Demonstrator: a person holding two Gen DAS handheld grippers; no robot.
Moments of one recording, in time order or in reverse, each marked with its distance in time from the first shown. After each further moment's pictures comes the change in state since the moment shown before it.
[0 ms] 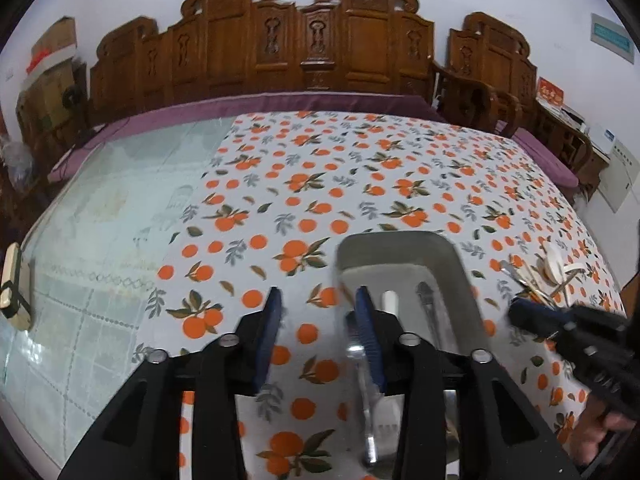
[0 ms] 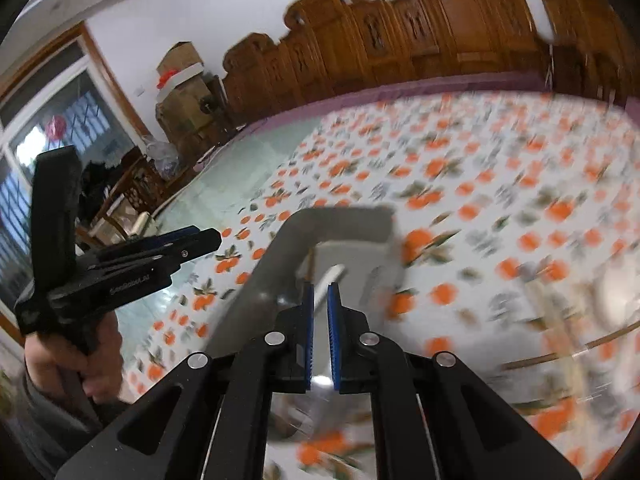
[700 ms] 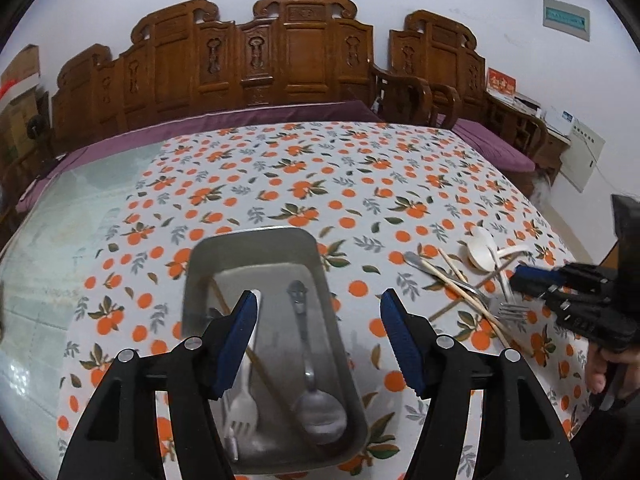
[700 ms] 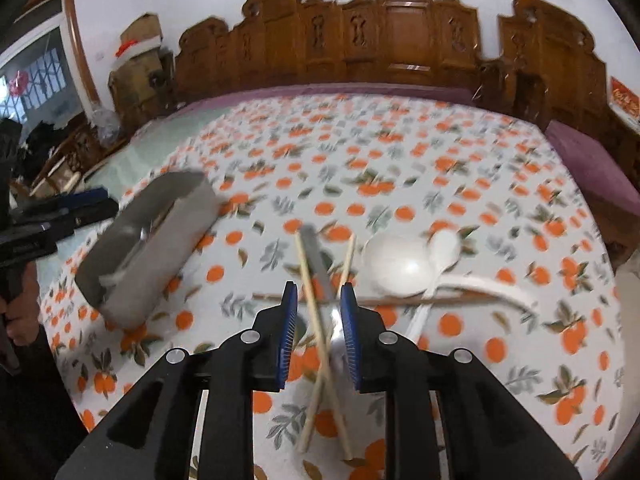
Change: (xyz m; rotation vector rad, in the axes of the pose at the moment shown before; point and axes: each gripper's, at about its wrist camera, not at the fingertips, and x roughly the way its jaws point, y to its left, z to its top) left arm -0.007 -0.106 -0.020 0.084 -0.047 -0.114; right arm -0.068 -0.124 -0.037 -0.096 0.067 -0.254
